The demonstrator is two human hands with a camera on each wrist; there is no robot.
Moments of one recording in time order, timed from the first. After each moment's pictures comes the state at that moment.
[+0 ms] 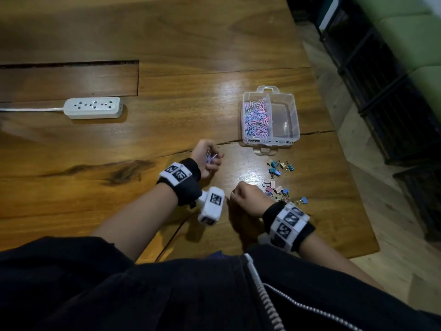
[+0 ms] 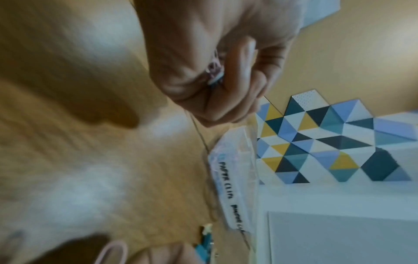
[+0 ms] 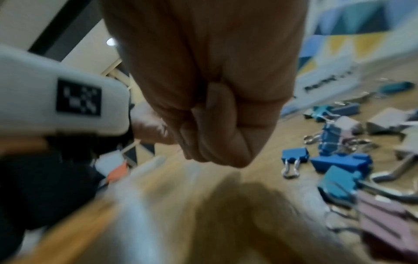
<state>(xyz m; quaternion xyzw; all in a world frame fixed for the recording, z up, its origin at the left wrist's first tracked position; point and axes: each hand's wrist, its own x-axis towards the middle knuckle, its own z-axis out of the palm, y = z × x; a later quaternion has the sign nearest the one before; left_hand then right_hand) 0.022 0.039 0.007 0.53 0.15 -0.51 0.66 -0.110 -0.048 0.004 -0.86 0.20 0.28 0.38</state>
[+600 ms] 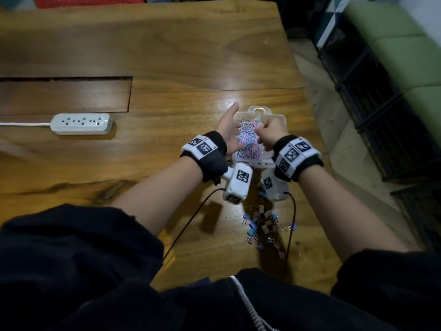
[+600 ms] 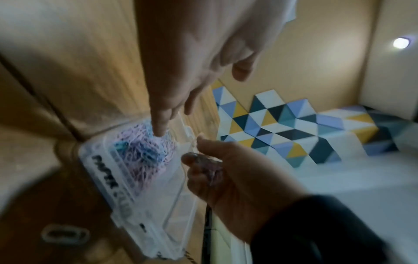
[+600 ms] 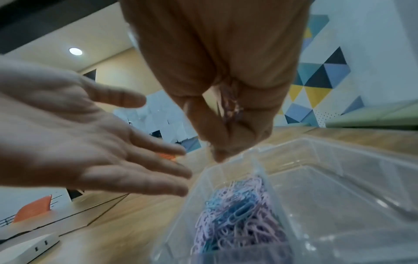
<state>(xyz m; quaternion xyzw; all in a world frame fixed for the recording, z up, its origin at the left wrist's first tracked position) 0.060 -0.071 0.054 0.53 0.08 -0.50 0.68 0.013 -0.175 0.048 -0.82 0.37 0.08 0.43</state>
